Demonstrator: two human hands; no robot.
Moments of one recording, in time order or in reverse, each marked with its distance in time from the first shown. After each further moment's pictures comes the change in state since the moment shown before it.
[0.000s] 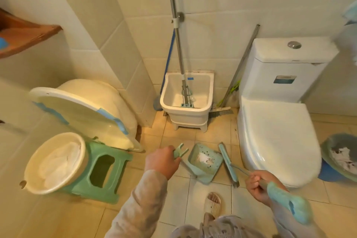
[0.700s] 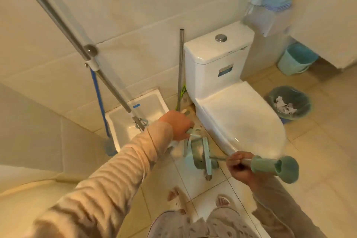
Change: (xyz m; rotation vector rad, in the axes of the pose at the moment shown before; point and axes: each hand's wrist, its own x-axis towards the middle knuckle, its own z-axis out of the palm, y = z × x) left_hand 0.282 0.122 -0.099 0.764 -0.190 1.242; right_hand 0.053 -0.050 0.144 0.808 -0.022 -0.358
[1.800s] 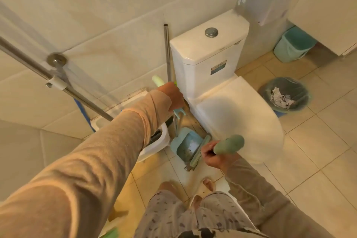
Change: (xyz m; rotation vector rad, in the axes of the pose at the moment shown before) left_hand 0.117 -0.069 -0.066 0.526 -0.247 0.093; right_hand 0.059 -0.038 0.083 -0.089 0.126 0.023
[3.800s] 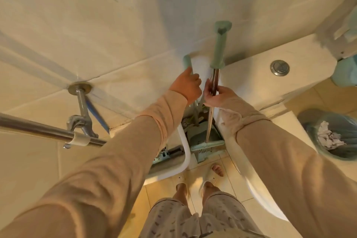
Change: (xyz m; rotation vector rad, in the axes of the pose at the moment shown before) left_hand 0.073 -0.195 0.081 -0.224 0.202 -0.224; right_hand 0.153 -0.088 0.339 0.363 -0.054 0.178
